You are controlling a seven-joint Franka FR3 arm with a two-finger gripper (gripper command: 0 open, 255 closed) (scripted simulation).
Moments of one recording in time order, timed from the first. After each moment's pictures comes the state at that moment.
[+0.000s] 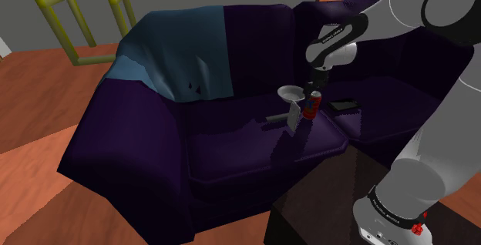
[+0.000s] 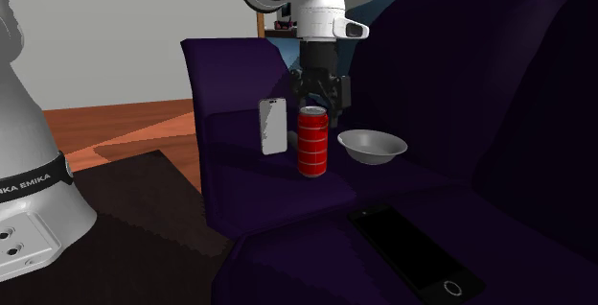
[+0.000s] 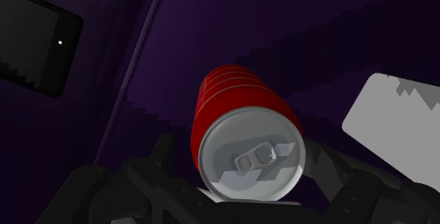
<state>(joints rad) -0.15 0.07 -0.29 -2.31 0.04 2.36 -0.45</state>
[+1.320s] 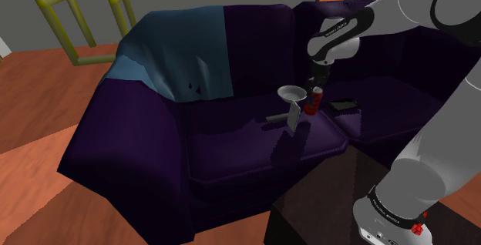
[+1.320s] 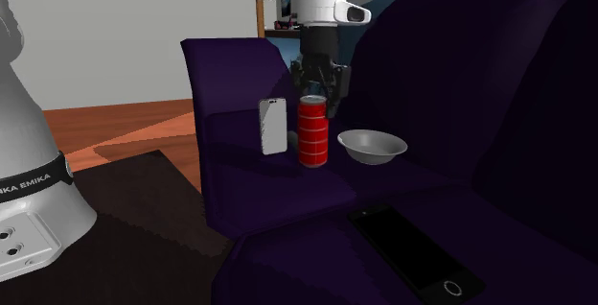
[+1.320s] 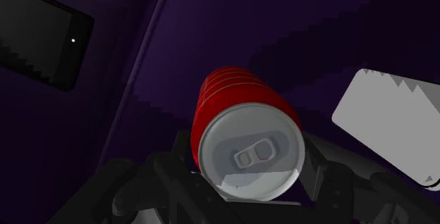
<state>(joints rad) -0.15 0.03 -0.29 -2.28 0.02 2.30 -0.44</state>
